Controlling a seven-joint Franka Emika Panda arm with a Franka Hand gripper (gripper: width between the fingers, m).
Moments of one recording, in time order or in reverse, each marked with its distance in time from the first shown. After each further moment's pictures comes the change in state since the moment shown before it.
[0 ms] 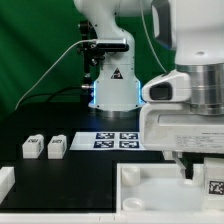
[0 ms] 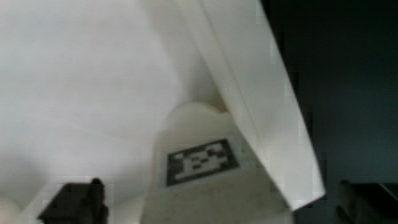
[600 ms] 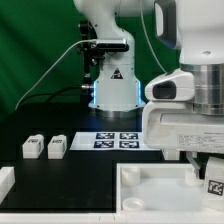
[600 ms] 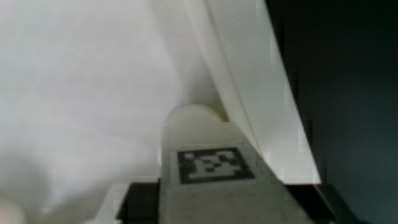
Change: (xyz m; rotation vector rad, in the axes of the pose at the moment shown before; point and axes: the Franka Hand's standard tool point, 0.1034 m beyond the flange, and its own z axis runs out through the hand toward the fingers) arm 0.001 0.001 0.000 0.006 -0.005 0.281
